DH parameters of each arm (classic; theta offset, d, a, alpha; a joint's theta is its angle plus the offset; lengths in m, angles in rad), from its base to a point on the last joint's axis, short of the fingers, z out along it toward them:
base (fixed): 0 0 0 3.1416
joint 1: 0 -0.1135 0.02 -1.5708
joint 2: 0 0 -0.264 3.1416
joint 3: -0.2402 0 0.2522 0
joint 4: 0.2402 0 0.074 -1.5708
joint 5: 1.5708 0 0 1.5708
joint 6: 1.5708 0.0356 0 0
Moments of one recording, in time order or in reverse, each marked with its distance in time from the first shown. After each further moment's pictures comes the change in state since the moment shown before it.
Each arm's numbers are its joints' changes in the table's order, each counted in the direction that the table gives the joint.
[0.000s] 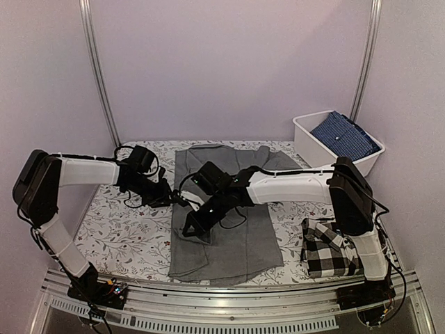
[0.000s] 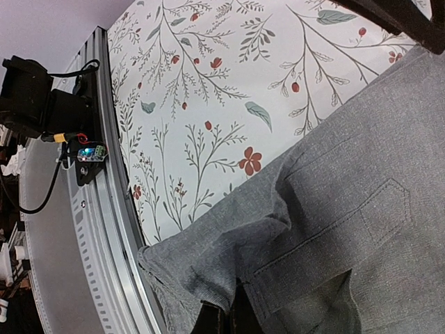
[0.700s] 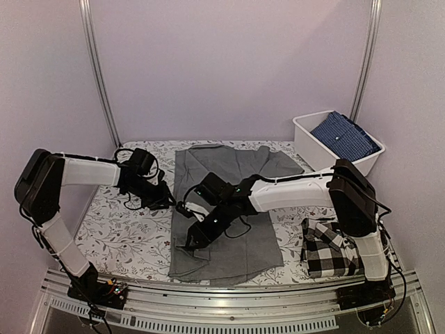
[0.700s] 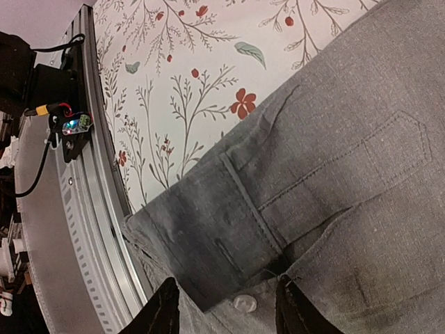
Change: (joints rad) left arm -0.009 -0.019 0.016 -0.015 -0.004 0.000; right arm -0.019 0.023 0.111 -0.026 0.001 0.028
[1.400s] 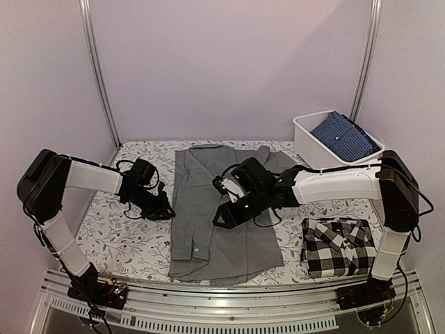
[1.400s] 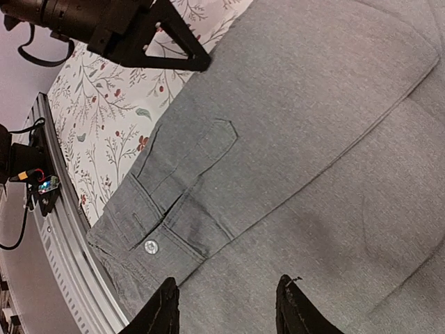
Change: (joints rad) left arm 0.010 -0.026 0.089 -0.048 0.029 -0.049; right arm 0.099 0.327 0.346 -0.153 0.225 0.114
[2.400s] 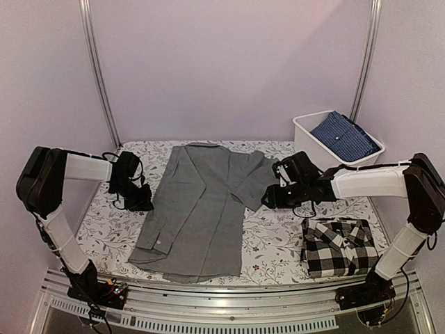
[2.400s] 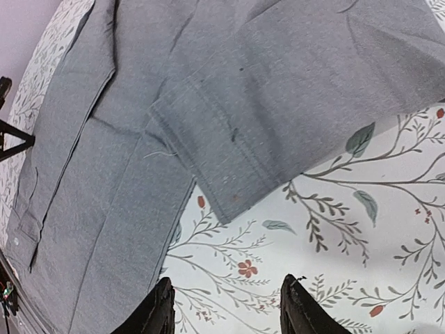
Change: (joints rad) left arm -0.191 -0.040 -0.095 0.159 -0.140 0.126; right arm 0.277 0.235 0.347 -0.111 0.220 0.150
